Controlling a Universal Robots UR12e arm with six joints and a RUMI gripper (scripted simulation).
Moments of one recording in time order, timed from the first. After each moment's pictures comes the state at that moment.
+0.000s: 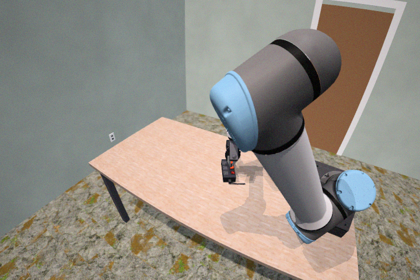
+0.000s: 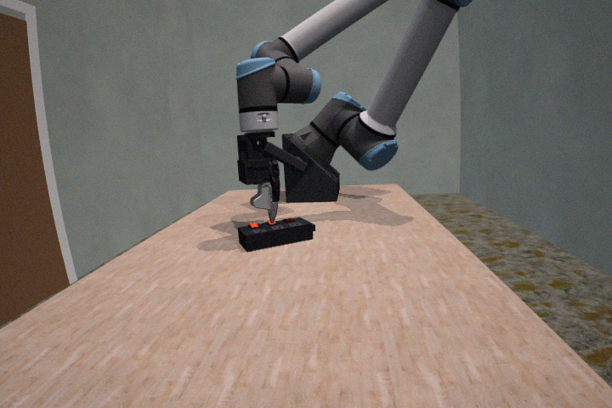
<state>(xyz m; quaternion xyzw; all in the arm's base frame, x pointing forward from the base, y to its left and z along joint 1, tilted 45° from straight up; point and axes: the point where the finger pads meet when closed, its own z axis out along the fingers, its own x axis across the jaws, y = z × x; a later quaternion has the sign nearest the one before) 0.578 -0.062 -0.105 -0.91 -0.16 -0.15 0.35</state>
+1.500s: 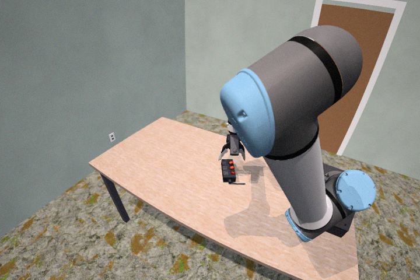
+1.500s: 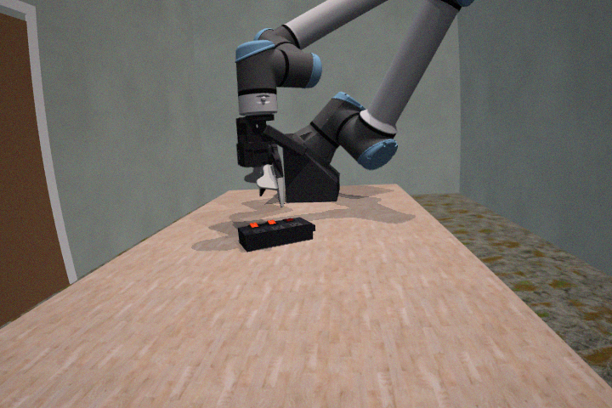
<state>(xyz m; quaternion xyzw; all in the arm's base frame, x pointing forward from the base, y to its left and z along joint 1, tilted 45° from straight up) 0.572 -0.088 -0.077 -0.91 -0.16 -0.15 0.35</state>
